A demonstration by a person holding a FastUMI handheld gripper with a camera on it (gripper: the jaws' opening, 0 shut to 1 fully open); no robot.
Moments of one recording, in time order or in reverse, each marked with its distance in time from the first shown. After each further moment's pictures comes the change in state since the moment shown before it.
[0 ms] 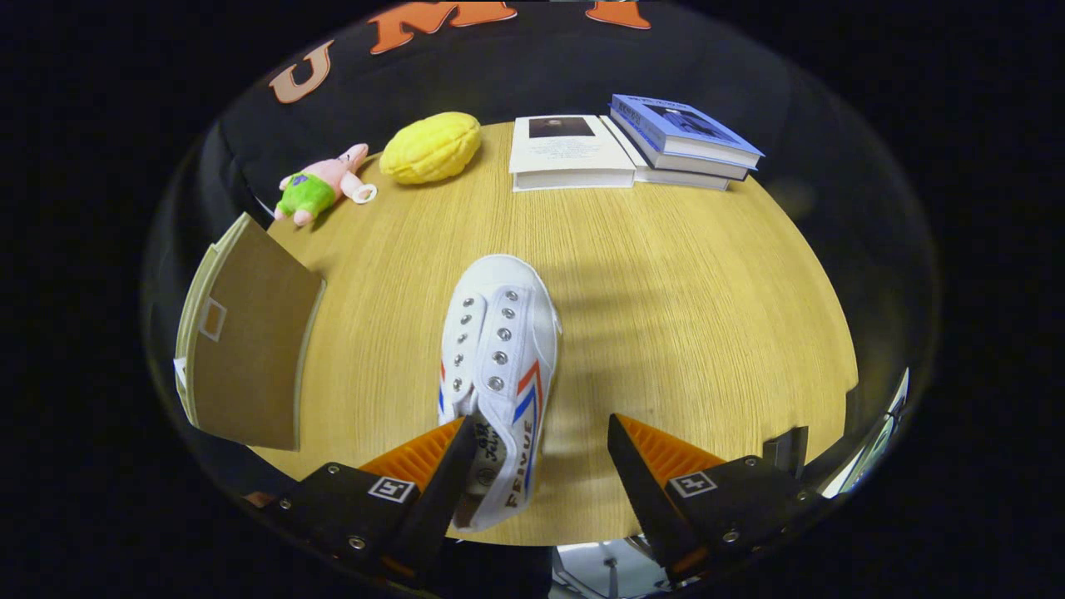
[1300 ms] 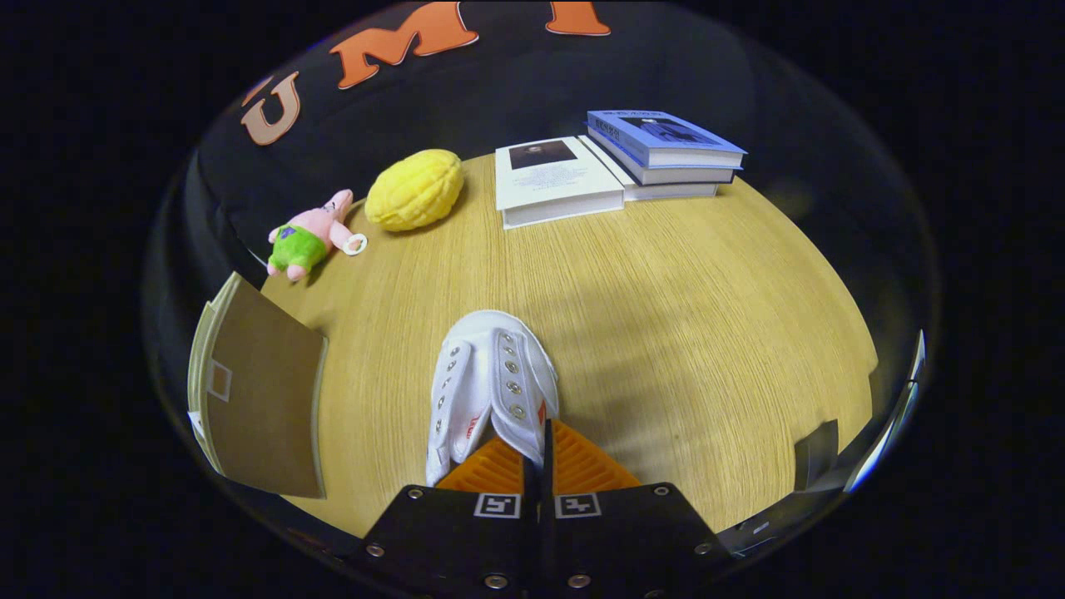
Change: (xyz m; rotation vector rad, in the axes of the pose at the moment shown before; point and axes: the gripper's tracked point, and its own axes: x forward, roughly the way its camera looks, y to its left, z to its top) arm -0.001 0.021 0.046 0.182 -0.156 0.046
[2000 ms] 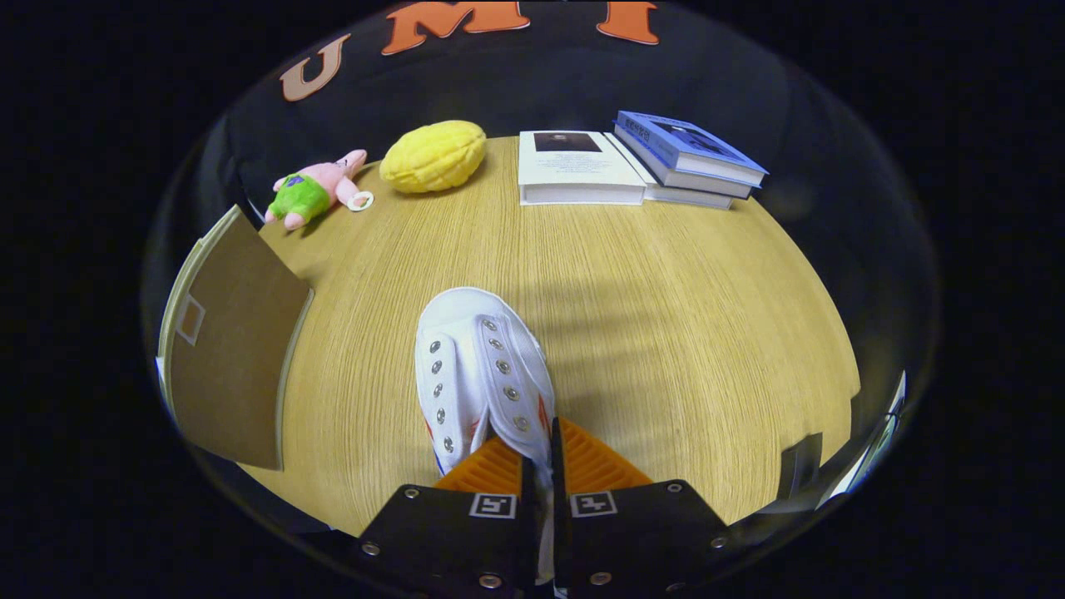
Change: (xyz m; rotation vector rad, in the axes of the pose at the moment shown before) arm 0.020 -0.006 -0.030 -0.175 0.023 -0.079
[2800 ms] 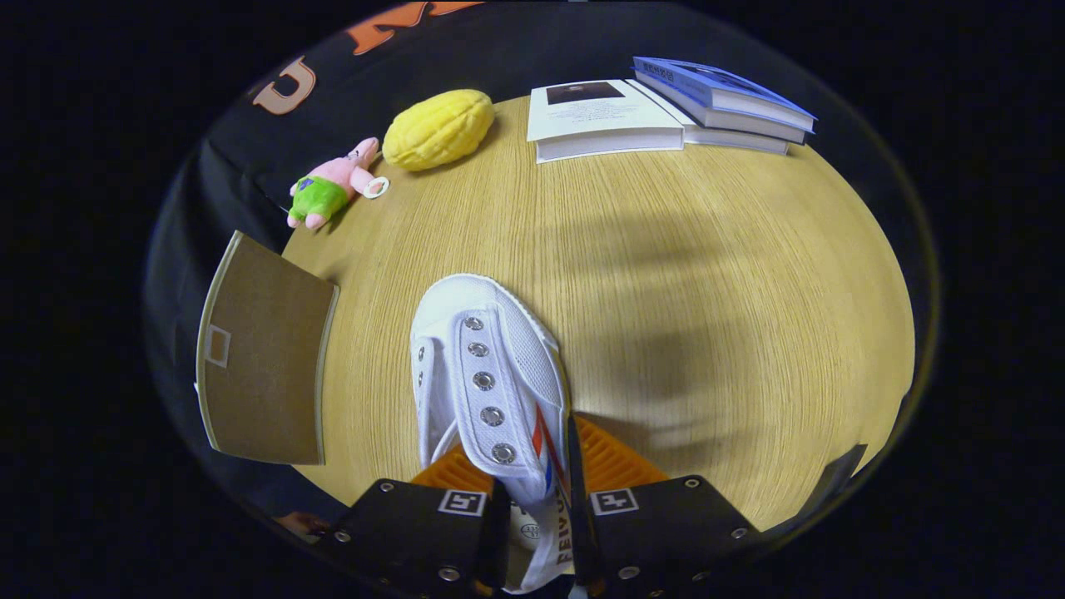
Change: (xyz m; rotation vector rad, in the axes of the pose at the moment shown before) arm 0.023 0.007 -0.009 0.106 0.194 0.230
